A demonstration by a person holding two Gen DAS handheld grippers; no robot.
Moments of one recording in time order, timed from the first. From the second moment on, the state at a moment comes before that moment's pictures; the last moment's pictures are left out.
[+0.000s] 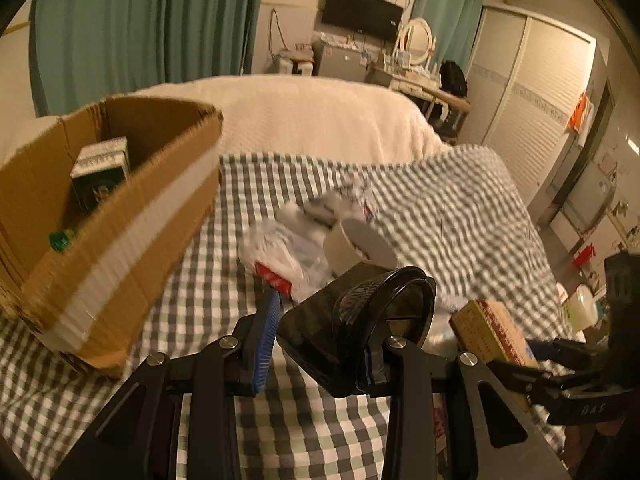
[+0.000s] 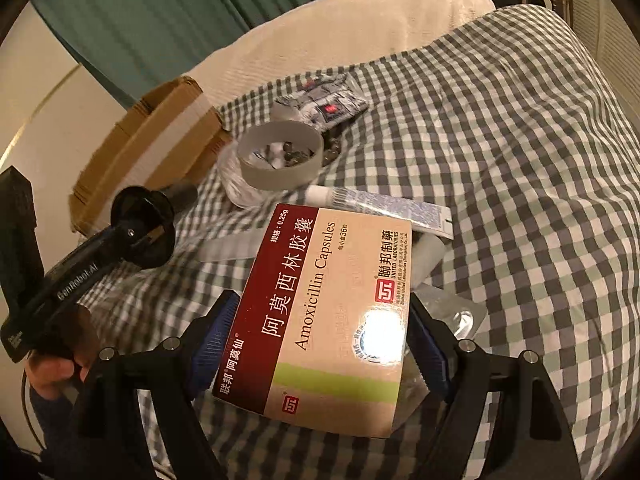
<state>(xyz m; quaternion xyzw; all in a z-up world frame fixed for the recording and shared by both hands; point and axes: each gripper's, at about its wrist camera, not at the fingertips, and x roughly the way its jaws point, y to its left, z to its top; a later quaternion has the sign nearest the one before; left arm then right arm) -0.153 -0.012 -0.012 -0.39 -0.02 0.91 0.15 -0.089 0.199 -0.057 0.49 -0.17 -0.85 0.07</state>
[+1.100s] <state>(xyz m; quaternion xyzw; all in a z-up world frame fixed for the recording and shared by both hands) -0.225 -0.209 0.041 -0.30 -0.14 0.94 -0.02 -0.262 -0.010 0.088 0.39 -0.11 -0.87 0.28</state>
